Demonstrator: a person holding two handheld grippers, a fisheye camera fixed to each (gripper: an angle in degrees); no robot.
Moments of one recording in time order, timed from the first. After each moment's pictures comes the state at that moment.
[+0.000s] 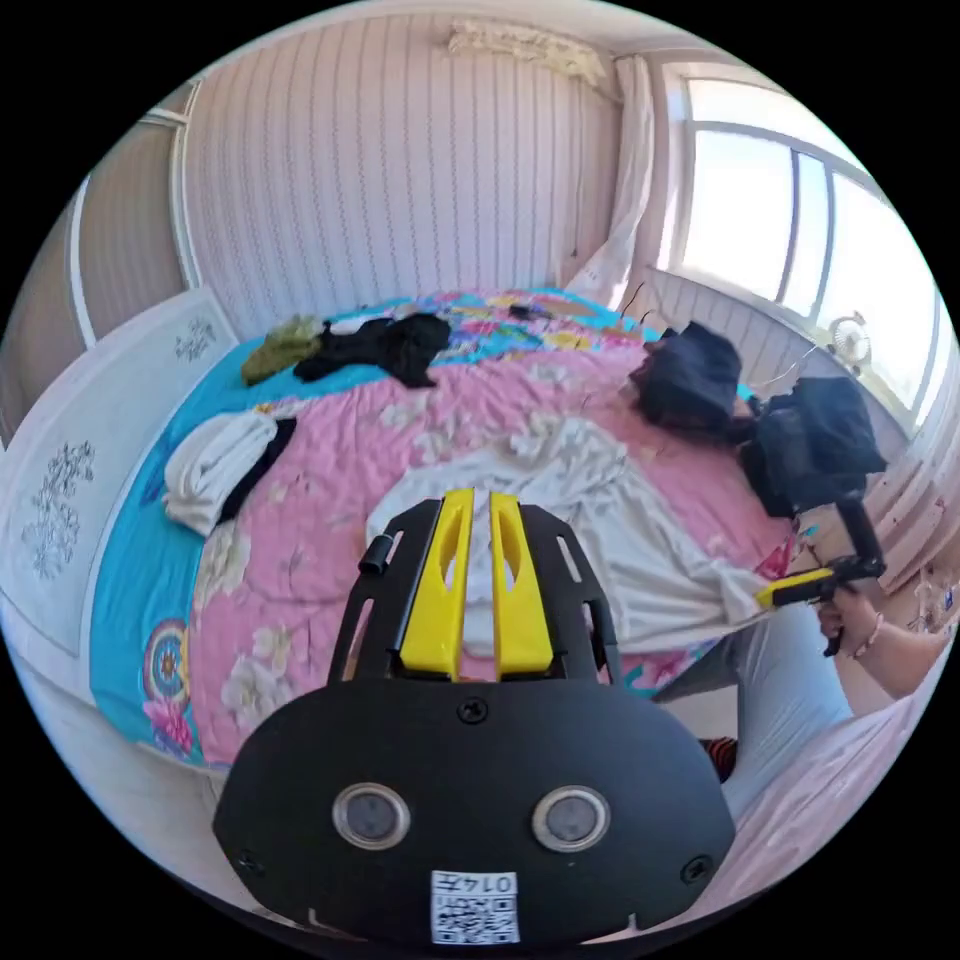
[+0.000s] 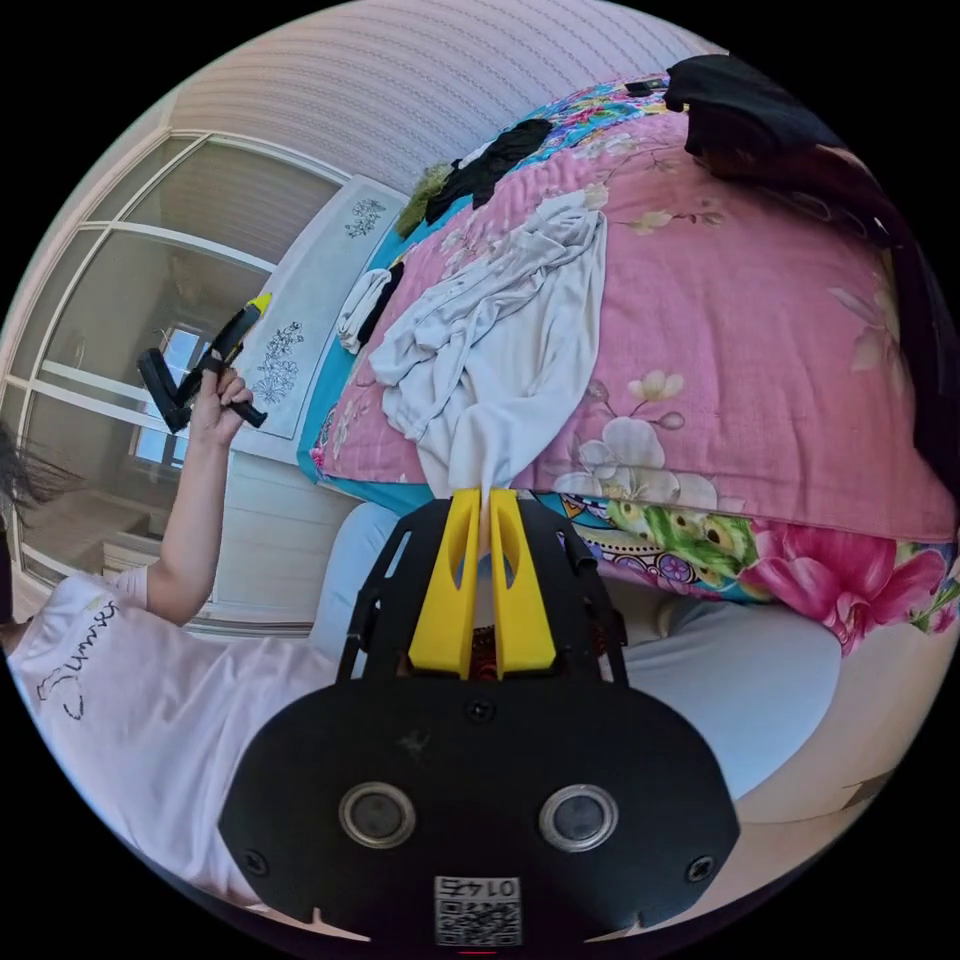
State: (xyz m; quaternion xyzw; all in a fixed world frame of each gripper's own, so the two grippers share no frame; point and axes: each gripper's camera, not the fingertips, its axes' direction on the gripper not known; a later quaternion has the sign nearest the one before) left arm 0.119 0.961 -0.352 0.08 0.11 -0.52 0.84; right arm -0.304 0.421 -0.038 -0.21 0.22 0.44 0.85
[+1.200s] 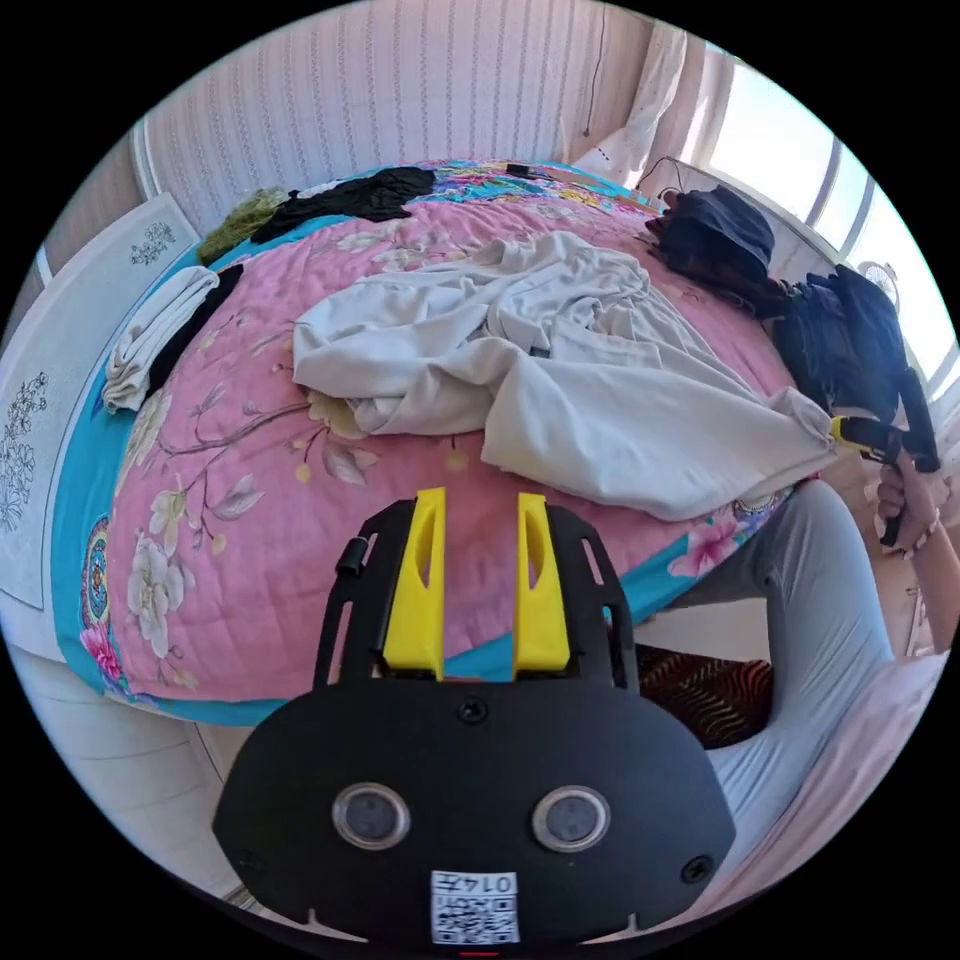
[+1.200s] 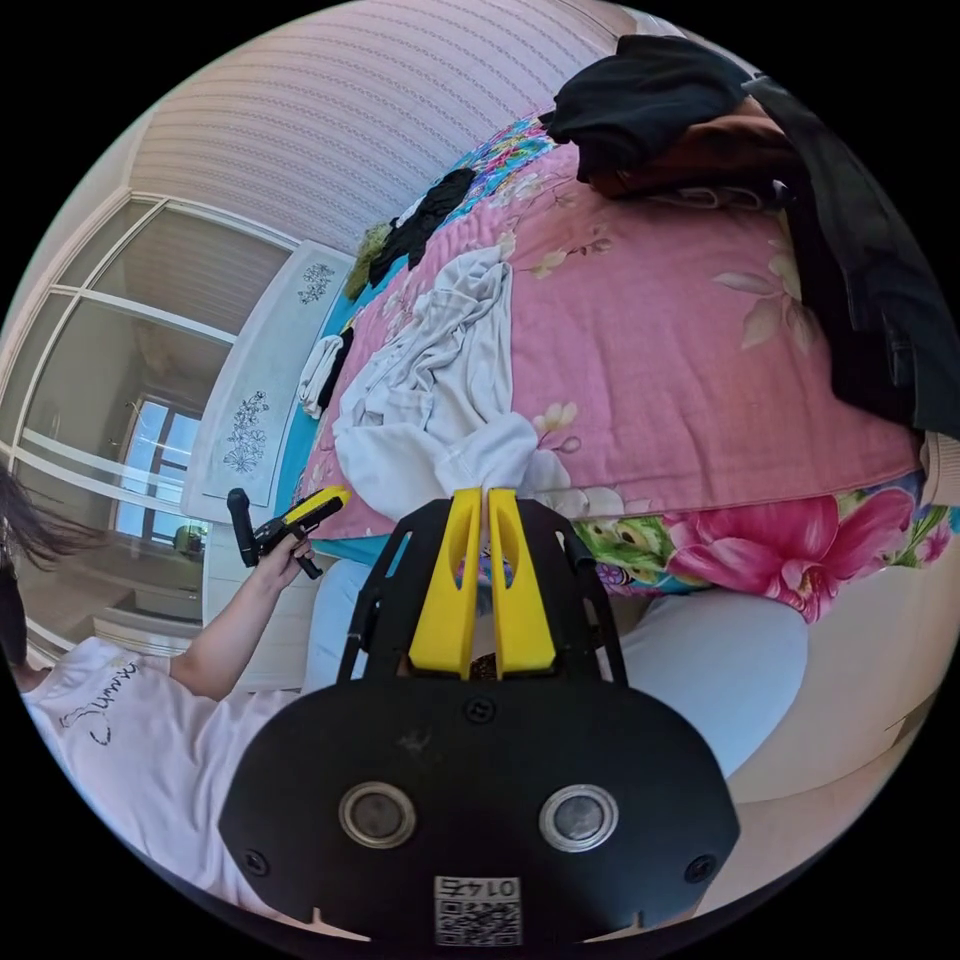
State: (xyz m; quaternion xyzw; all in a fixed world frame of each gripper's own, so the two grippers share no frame) left arm 0.194 0.950 -0.319 -0.01 0.20 -0.49 0.85; right arm -0.335 0.515 -0.142 -0.14 0.30 0.47 0.82
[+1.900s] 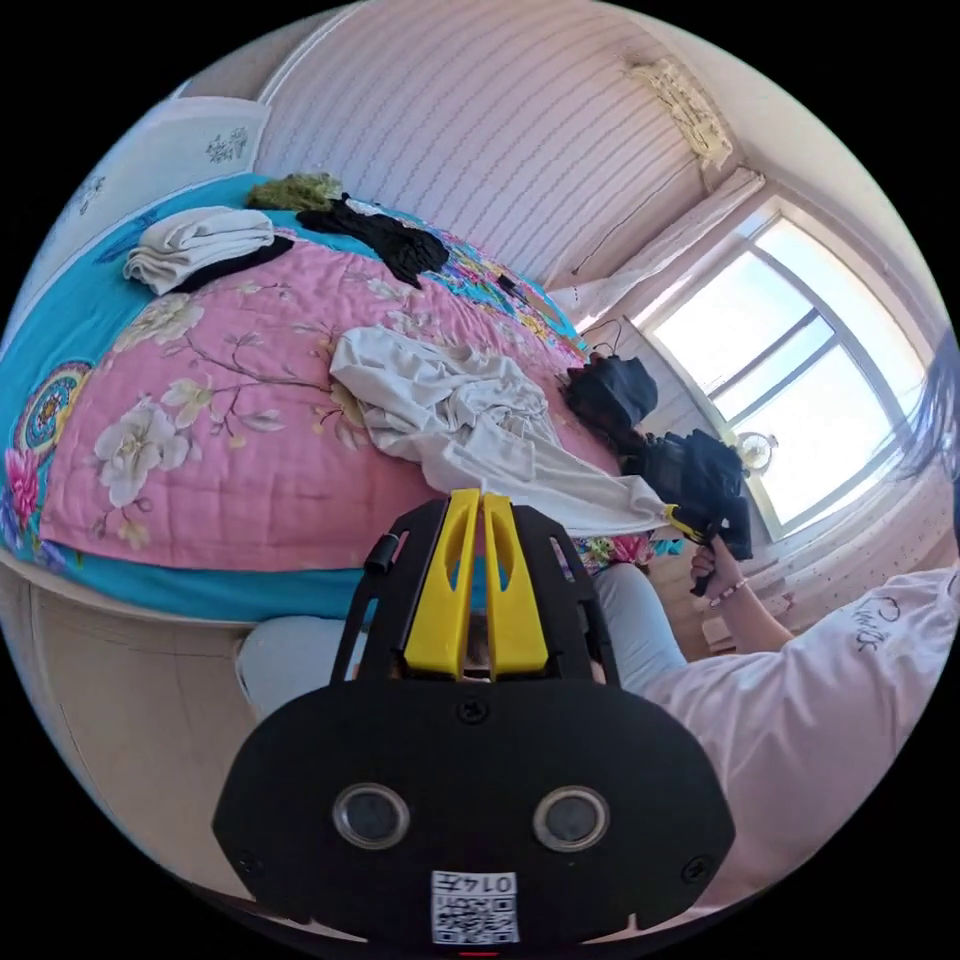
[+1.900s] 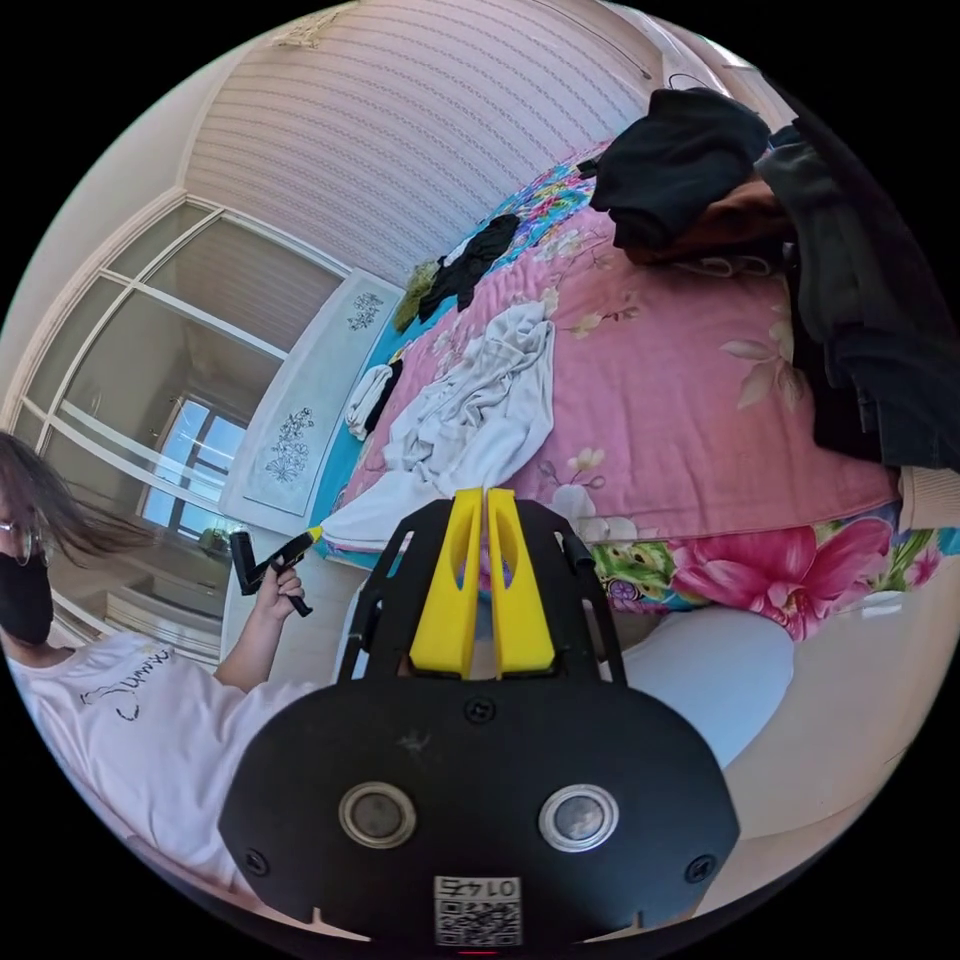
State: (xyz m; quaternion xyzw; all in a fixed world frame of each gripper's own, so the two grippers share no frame) left arm 0.198 1.119 -0.507 0.19 0.32 -0.62 0.69; right arm -0.441 0.502 -0.201 -0.09 0.27 0.43 0.86
